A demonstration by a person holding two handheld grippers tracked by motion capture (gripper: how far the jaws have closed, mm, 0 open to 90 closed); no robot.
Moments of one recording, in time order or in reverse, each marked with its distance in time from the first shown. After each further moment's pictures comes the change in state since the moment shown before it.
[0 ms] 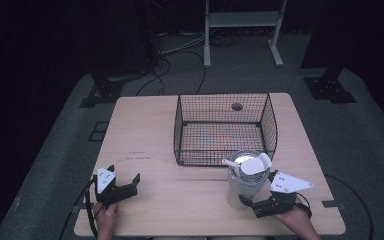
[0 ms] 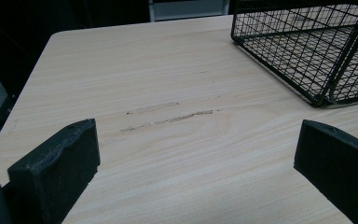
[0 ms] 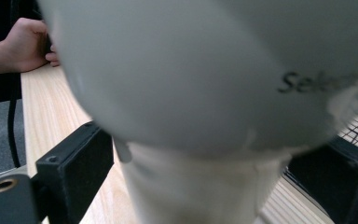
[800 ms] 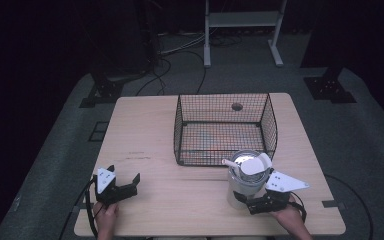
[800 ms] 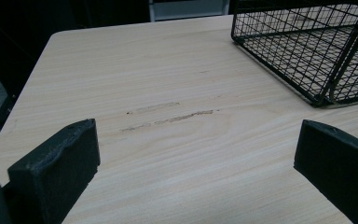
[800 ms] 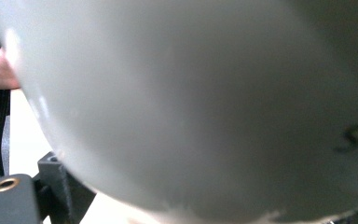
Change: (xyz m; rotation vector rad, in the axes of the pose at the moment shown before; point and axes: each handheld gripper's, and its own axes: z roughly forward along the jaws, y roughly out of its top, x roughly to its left) left arm 0.000 0.000 0.000 0.001 0.001 0.000; right arm 0.001 -0.001 0.013 -0.075 -0.018 -0.002
